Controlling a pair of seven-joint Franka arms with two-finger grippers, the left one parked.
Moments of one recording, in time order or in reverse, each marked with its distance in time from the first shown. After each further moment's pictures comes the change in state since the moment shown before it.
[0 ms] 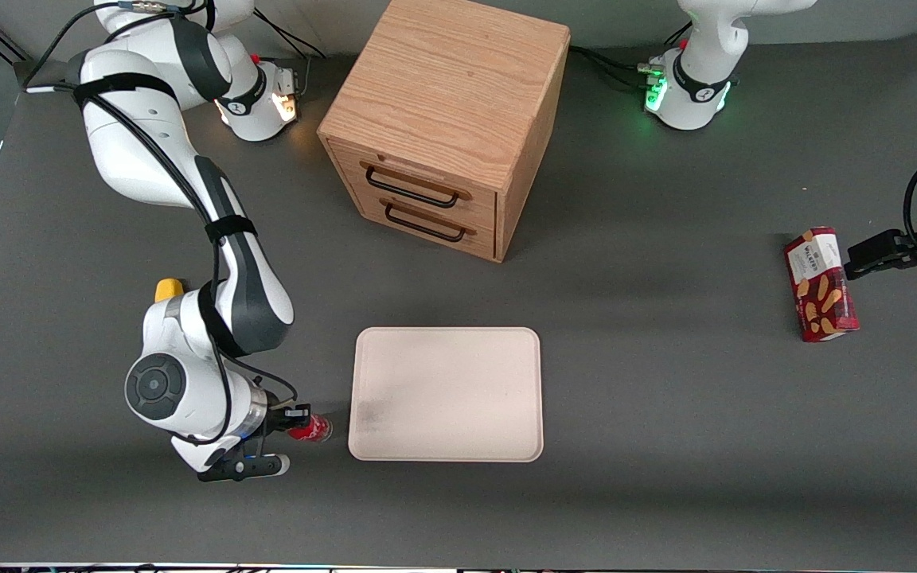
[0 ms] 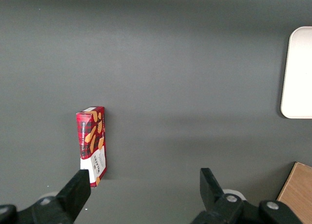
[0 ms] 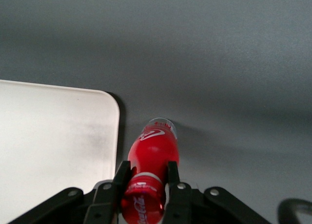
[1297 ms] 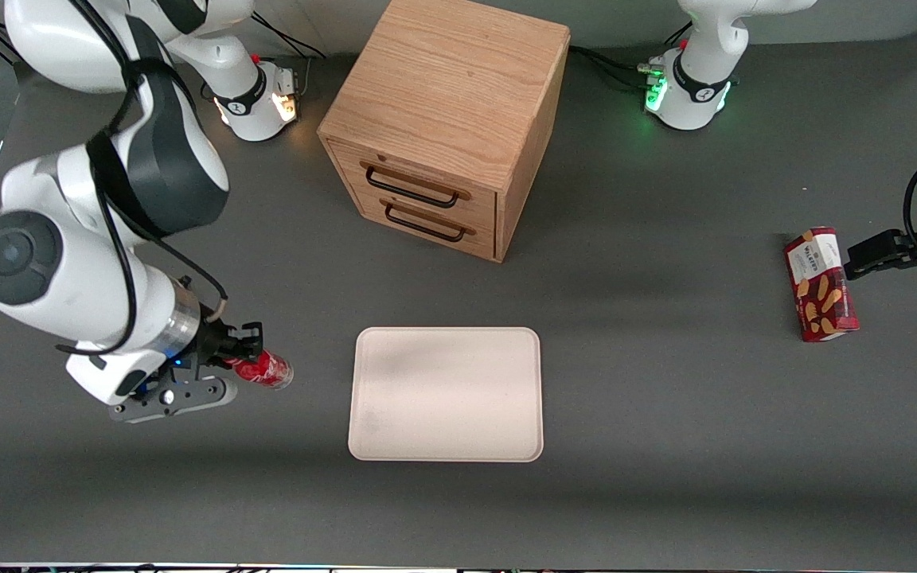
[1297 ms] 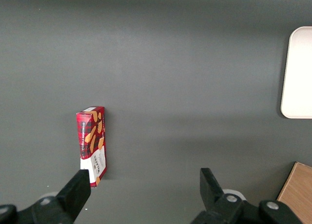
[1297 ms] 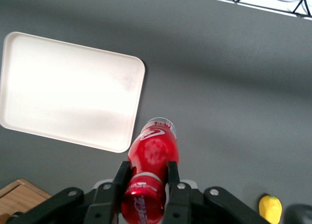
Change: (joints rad) arm 0.002 -0.290 0.093 0.098 -0.091 -0.404 -0.022
